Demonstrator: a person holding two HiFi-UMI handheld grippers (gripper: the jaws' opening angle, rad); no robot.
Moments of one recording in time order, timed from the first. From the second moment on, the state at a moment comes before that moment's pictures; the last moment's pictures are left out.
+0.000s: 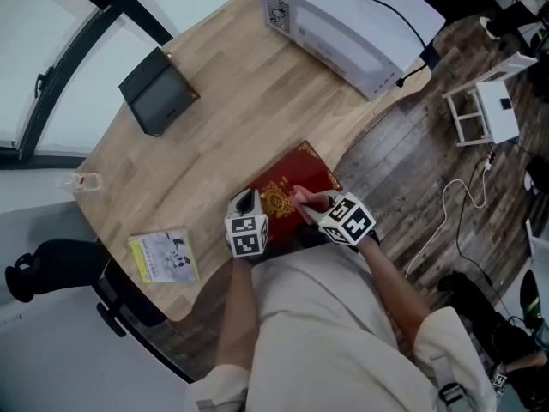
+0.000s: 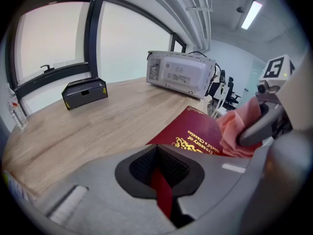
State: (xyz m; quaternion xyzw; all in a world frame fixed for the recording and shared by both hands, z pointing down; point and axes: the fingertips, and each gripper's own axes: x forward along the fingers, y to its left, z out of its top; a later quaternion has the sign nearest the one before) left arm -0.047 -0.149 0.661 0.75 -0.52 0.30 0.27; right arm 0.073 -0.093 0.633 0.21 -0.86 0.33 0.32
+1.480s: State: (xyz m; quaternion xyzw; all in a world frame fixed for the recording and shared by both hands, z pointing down) left arm -0.040 -0.145 0.664 0.81 -0.32 0.38 0.31; right arm 0.199 -0.147 0.633 0.49 -0.74 0.18 0.42
